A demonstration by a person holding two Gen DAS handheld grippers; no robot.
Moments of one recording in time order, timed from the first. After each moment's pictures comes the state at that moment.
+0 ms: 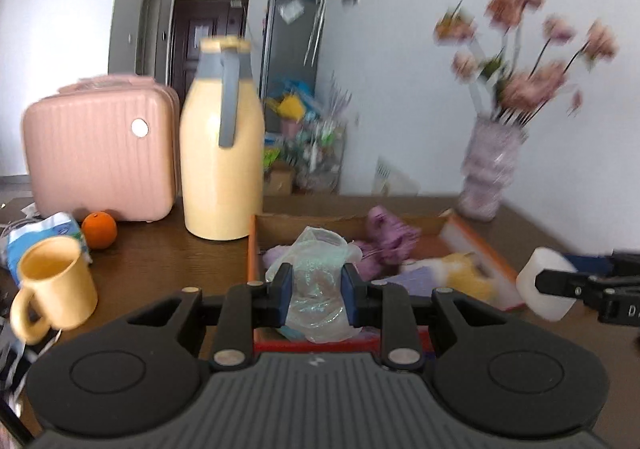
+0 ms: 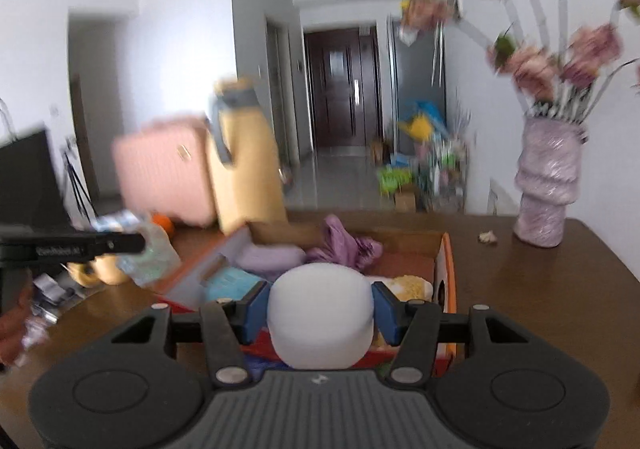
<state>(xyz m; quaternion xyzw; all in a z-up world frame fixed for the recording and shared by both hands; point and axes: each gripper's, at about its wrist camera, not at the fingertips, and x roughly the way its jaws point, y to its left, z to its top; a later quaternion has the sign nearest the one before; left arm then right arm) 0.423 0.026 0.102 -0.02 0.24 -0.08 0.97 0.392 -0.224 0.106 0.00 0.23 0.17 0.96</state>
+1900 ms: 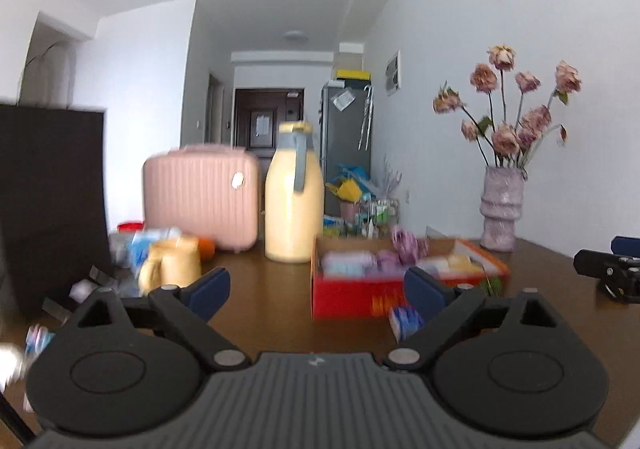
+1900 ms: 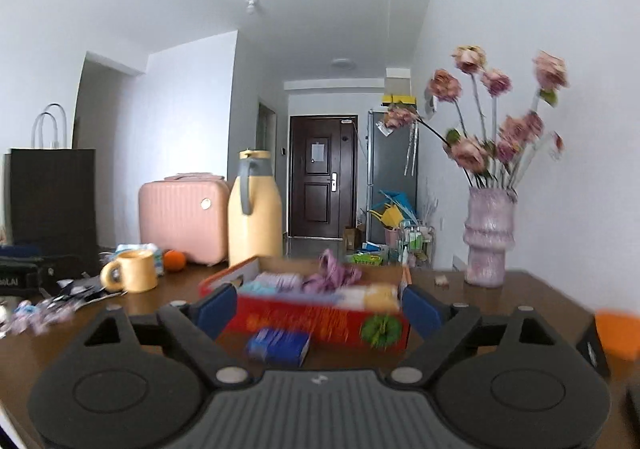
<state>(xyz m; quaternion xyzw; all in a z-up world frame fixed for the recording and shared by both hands) 0.153 0.016 0.065 -0.01 0.09 0.02 1.00 0.148 -0.241 0.067 0.00 0.06 0.13 0.99</state>
